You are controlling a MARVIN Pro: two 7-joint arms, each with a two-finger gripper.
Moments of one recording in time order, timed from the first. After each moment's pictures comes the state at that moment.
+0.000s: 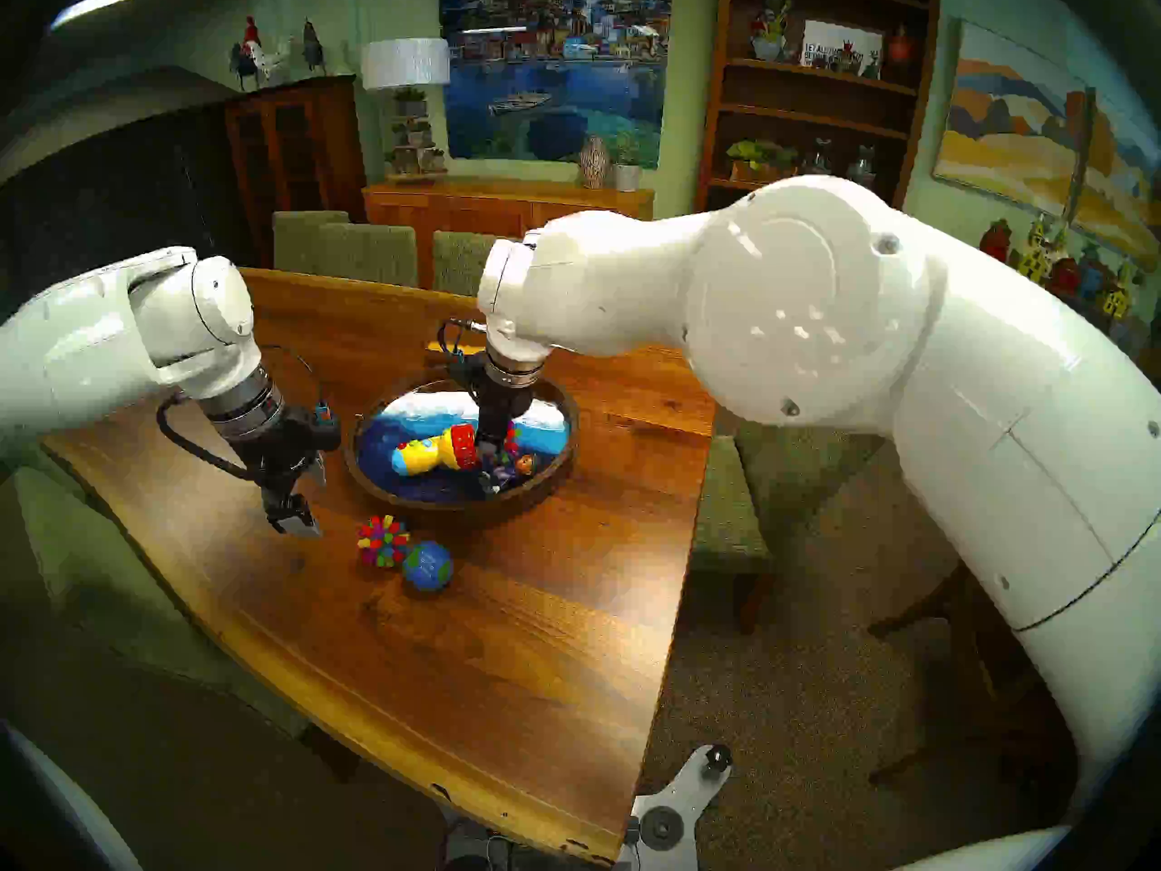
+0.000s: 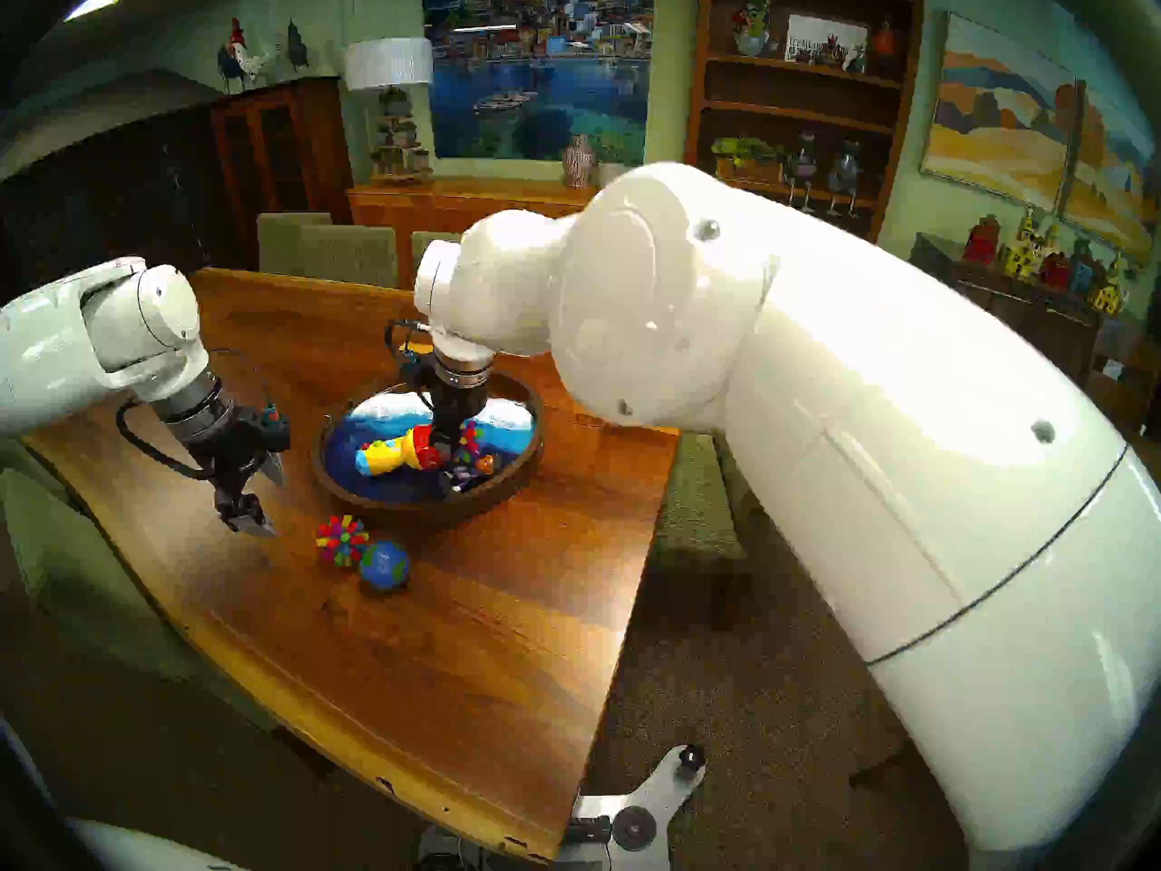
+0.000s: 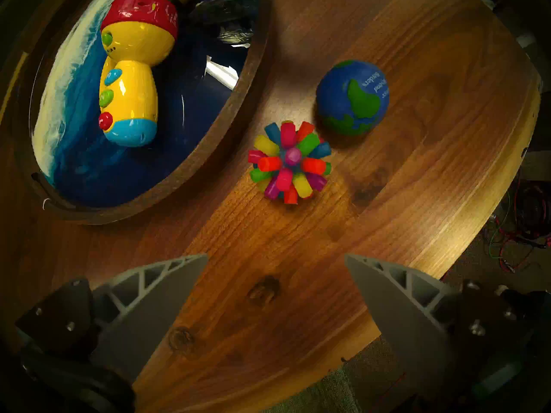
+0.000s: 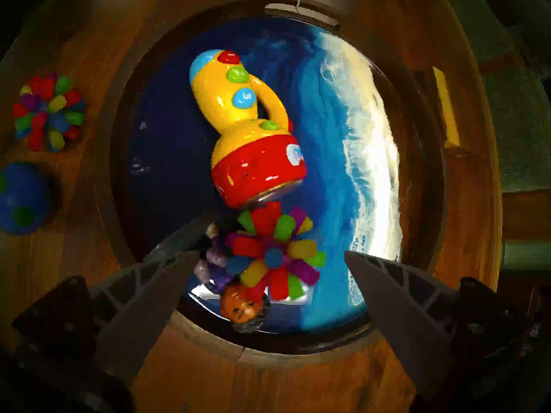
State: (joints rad) left arm -0.23 -0.36 0.38 -1.58 -0.34 0.63 -1.20; right arm 0.17 -1.94 -1.15 -0.52 1.73 0.45 0.66
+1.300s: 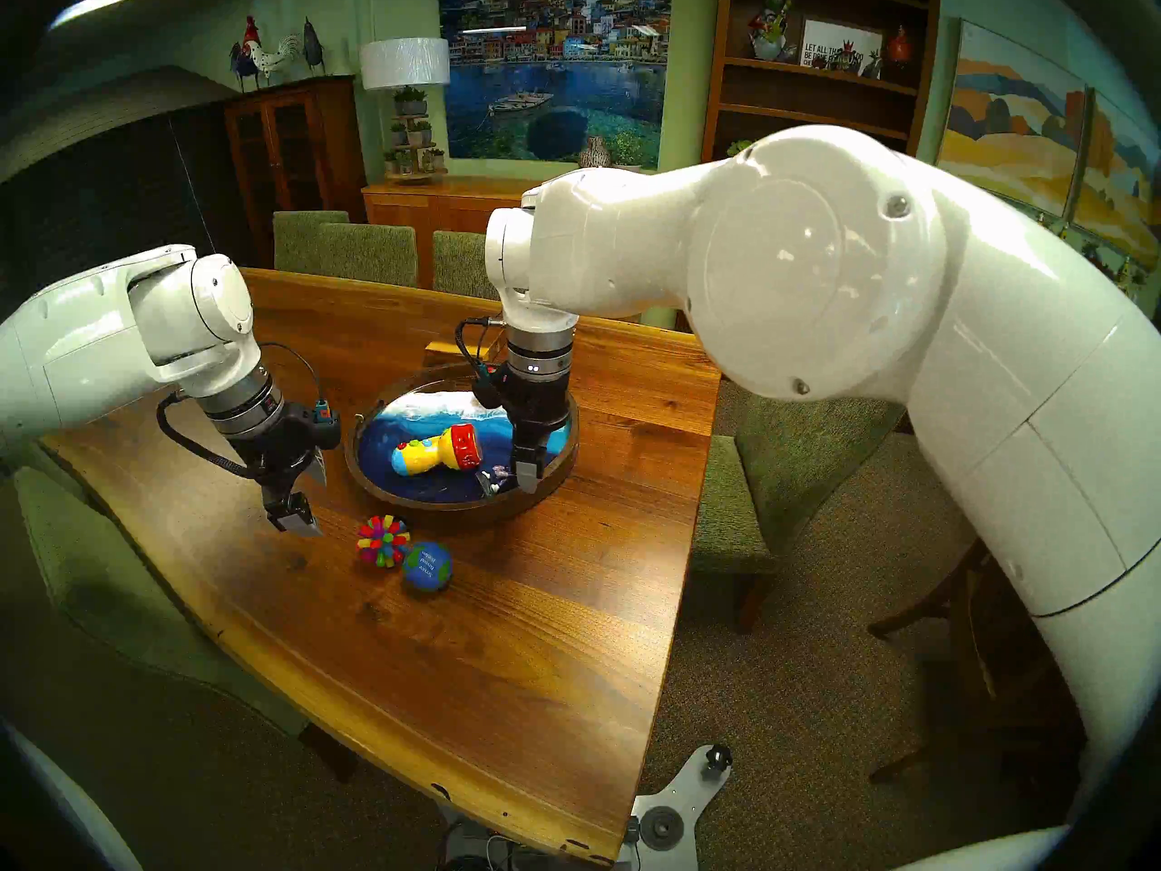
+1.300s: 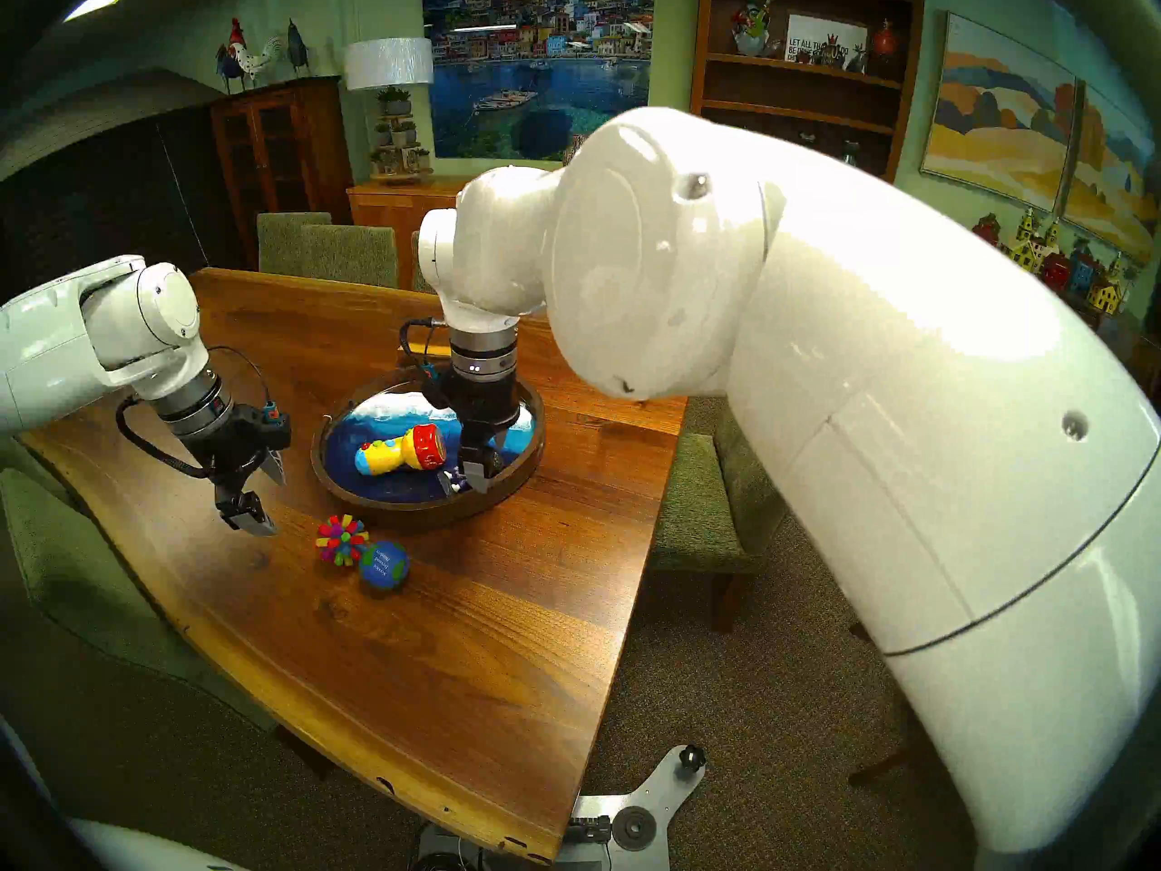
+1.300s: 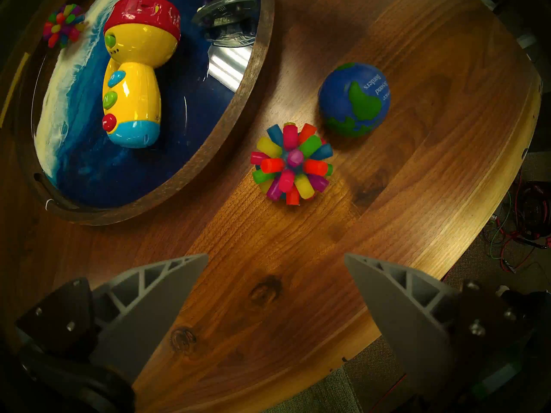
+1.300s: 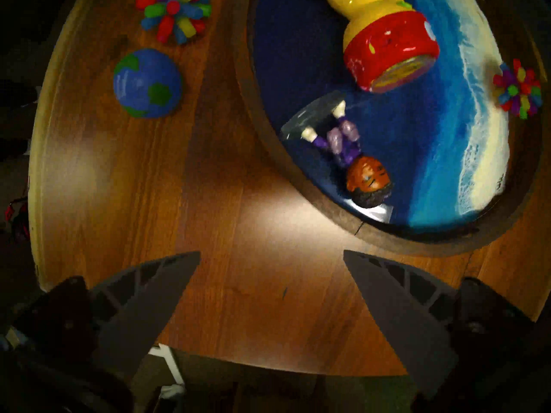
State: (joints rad) left arm -0.23 -0.36 0.37 -1.58 -0.34 0.63 -1.20; right arm 0.29 -1.94 -1.27 -0.60 1.62 0.59 1.20
